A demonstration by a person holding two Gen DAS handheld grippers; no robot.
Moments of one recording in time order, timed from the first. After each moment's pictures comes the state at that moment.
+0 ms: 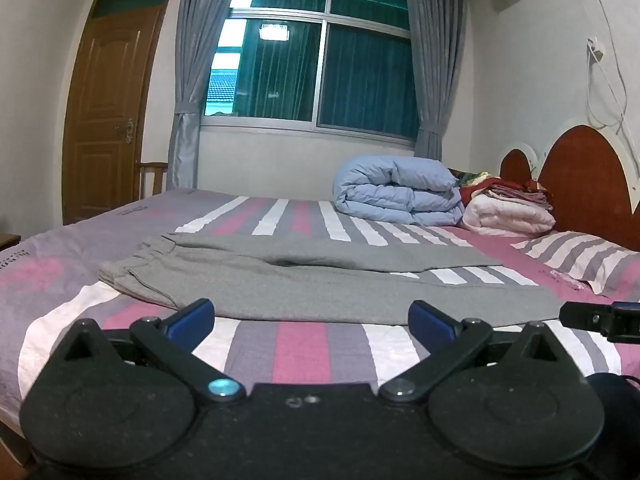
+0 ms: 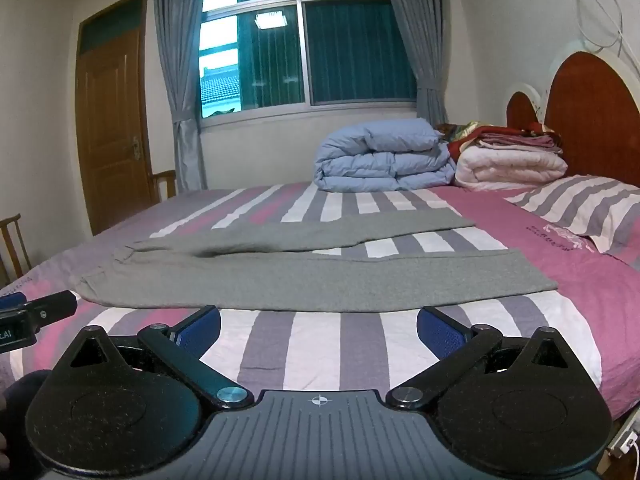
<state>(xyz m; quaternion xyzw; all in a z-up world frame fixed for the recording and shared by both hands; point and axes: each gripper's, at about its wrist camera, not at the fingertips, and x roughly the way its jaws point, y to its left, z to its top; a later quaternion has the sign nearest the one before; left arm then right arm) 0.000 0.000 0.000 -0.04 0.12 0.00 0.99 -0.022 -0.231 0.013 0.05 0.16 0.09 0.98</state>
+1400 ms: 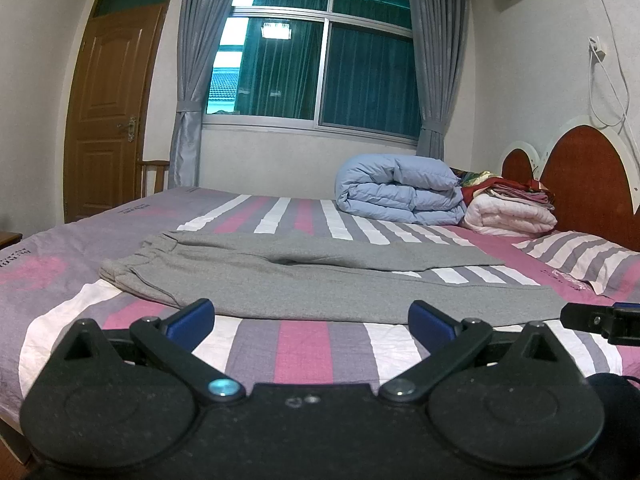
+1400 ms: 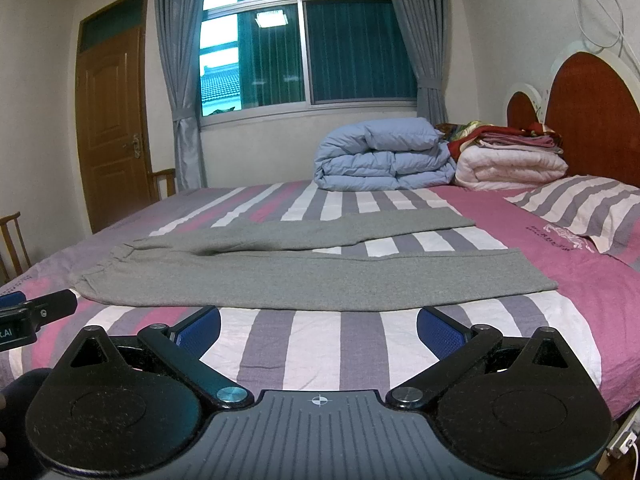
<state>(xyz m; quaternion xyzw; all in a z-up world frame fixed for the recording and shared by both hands) -0.003 0.000 0.002 -0.04 0.12 0.00 0.99 -0.022 -0.230 0.014 0.05 0.16 0.09 0.98</state>
